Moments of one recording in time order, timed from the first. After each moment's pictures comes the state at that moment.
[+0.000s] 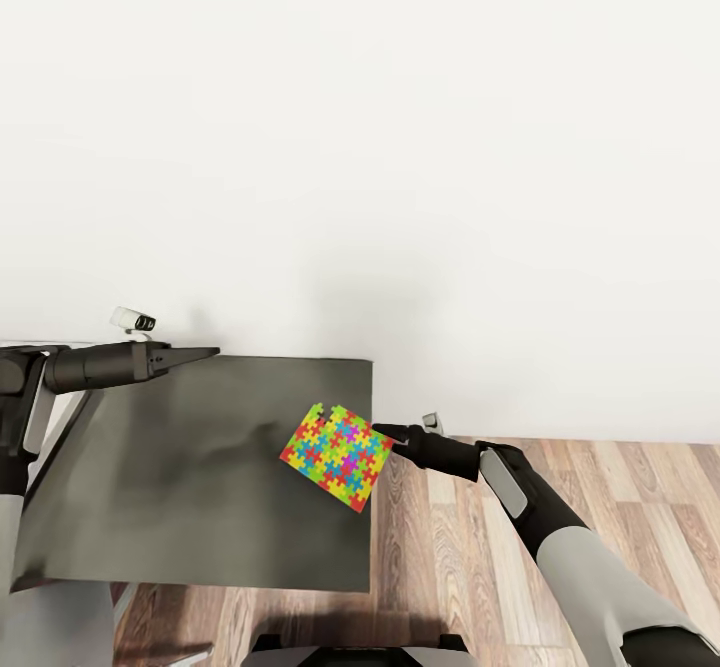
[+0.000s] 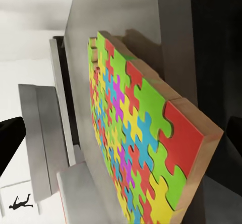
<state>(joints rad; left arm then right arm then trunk) -0.82 0.39 0.20 -1.29 0.09 1.04 -1.57 -0.76 -0.03 0.13 -0.64 -0.66 0.72 0.81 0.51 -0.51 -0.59</state>
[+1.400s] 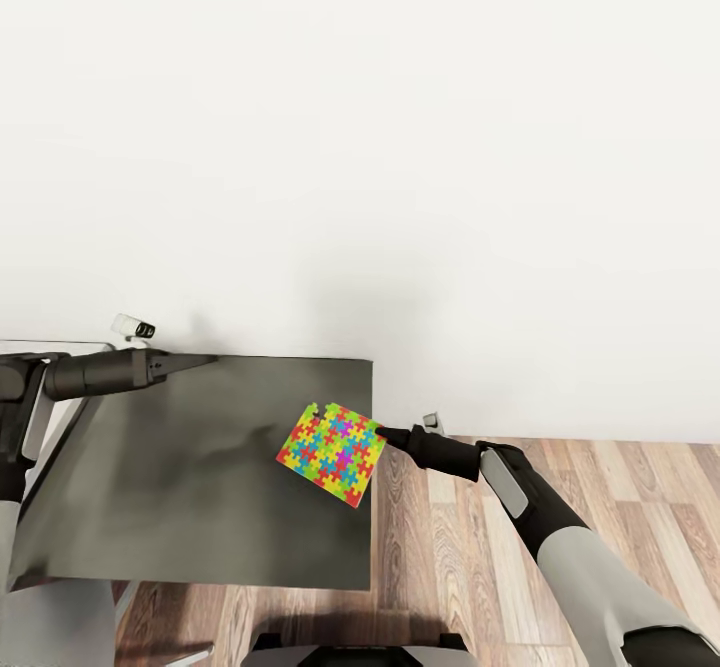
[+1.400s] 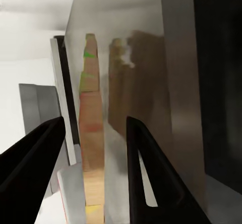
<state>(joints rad) -0.80 0.40 0.20 -1.27 0.09 1.04 -1.57 -0.76 -0.04 0.13 -0.64 -0.66 0.72 0.81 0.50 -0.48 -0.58</state>
